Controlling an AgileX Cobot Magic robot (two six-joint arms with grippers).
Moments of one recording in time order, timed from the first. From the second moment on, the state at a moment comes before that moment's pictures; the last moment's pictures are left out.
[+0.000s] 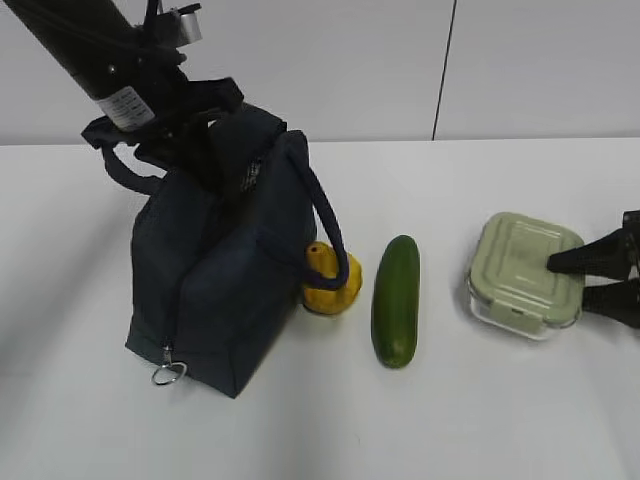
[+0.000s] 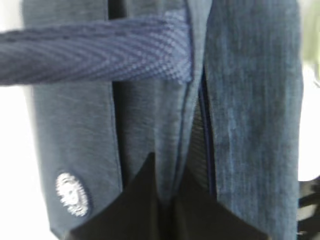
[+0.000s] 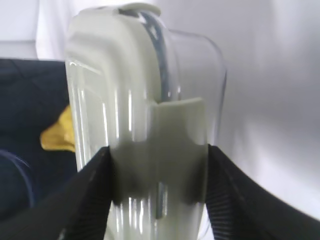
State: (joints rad) left arm -0.32 1.90 -1.69 -0.39 1.22 0.11; right arm -0.50 2.01 -0.88 1.32 1.10 -1.17
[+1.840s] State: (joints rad) left arm -0.31 1.90 -1.69 -0.59 1.14 0.13; right arm 0.07 1.73 -1.13 1.61 1.13 -0.89
